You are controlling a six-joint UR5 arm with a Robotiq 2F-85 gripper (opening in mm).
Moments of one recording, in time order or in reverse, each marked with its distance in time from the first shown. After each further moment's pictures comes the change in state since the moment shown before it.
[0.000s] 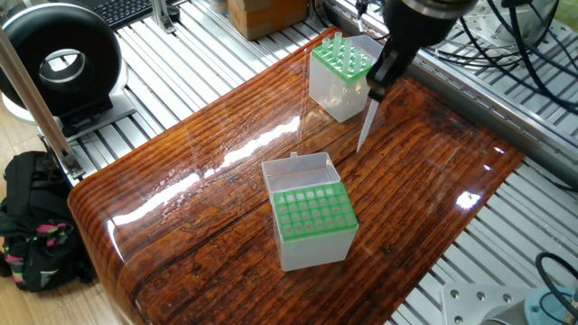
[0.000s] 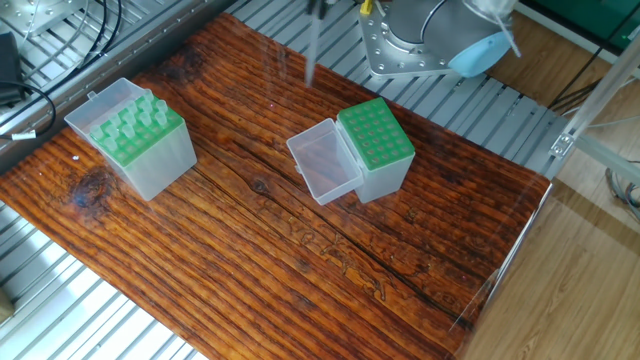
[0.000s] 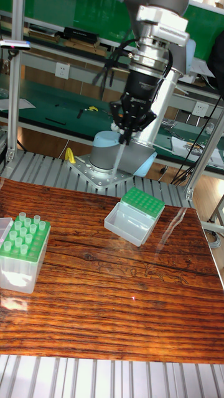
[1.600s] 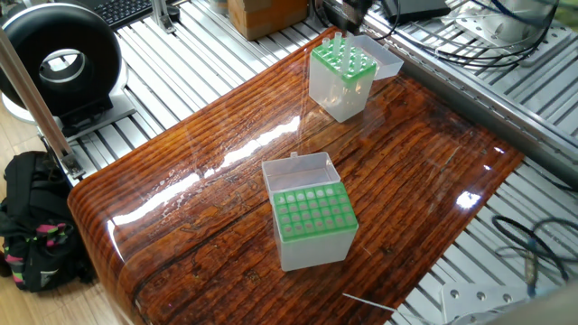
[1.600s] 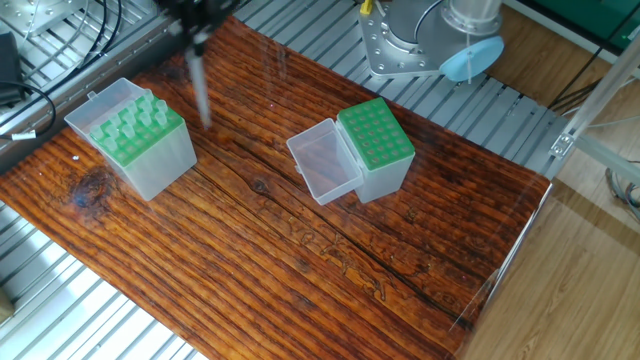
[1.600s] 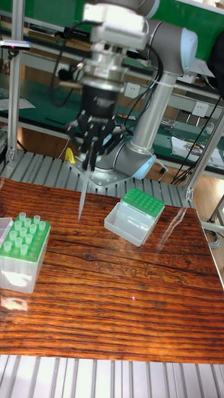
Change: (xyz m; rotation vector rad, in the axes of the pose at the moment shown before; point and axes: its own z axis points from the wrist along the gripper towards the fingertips) arm -0.125 -0.111 0.051 -0.086 -0.048 0.038
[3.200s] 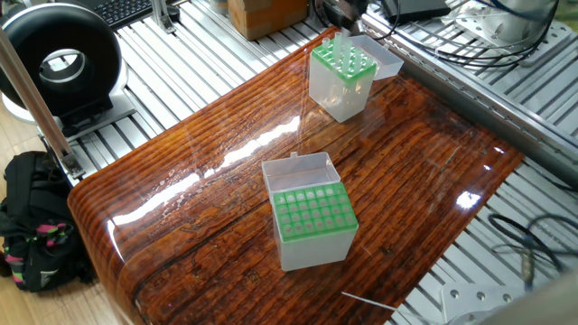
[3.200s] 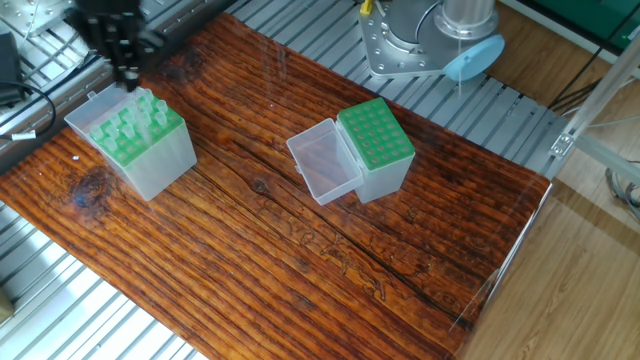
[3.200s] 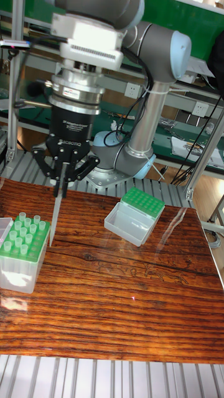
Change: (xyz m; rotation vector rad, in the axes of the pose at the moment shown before) arm -0.064 -0.069 0.025 0.032 0.038 0.016
